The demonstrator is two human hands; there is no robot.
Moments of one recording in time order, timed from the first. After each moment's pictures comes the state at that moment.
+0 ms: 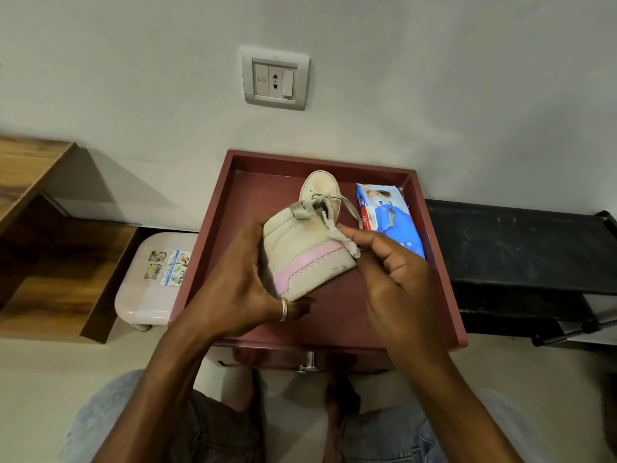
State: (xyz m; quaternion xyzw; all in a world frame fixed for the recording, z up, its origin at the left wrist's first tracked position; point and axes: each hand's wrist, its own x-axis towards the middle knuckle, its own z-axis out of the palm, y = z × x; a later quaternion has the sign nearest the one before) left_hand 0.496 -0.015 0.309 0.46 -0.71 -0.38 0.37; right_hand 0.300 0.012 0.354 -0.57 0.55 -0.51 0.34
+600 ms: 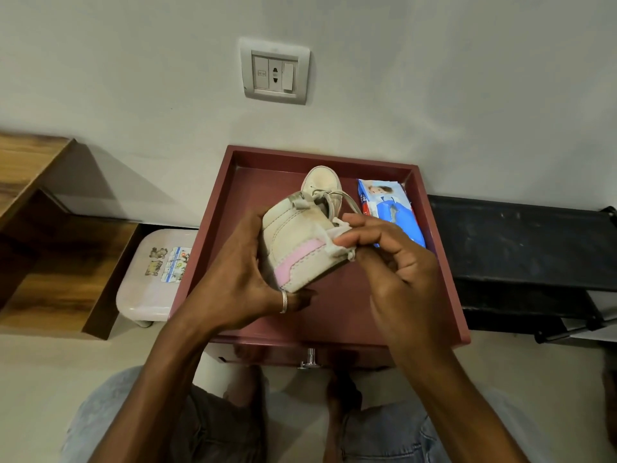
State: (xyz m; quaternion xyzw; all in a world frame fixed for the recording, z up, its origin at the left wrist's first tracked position) left_hand 0.494 -0.019 0.311 0.46 -0.71 -0.37 0.38; right_hand 0.299 0.009 0.352 -0.57 0.50 -0.55 0.35
